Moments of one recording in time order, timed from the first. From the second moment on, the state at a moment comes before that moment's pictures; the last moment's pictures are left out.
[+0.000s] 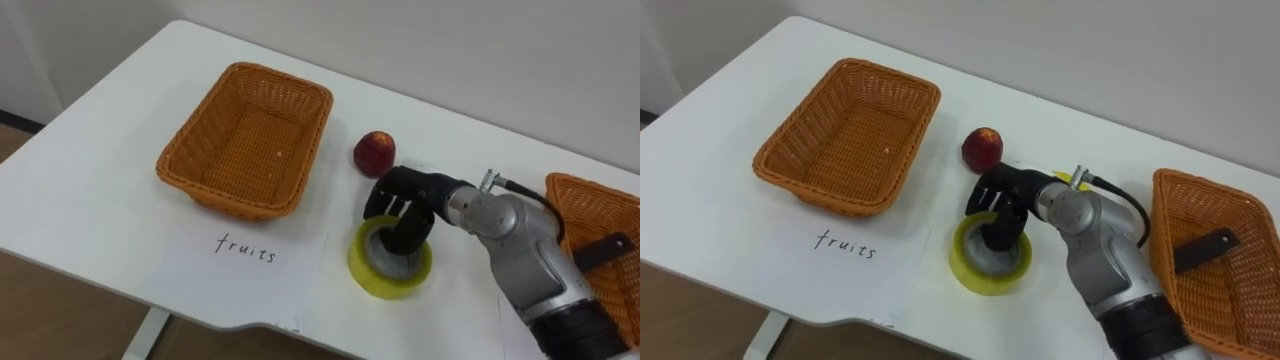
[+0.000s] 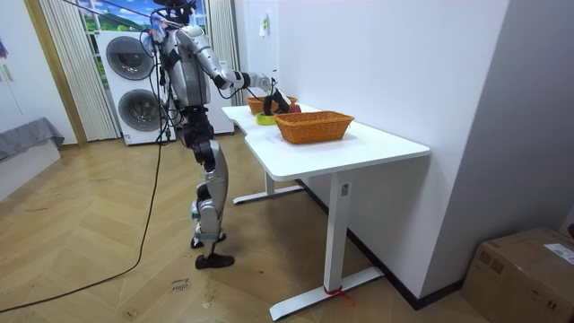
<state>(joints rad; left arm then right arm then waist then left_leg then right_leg) 0.13 0.23 0.08 0.96 0.09 0.23 0.18 -0.34 -0.33 0.27 0.22 -0.59 0.33 0.59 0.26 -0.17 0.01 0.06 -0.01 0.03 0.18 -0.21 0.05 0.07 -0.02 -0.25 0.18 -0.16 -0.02</state>
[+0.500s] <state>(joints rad) 0.12 0.24 0.08 0.98 0.07 0.22 0.21 -0.31 -0.35 0.26 0.18 -0.54 0.34 0.57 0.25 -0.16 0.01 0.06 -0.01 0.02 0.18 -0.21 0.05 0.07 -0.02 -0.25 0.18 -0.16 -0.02</state>
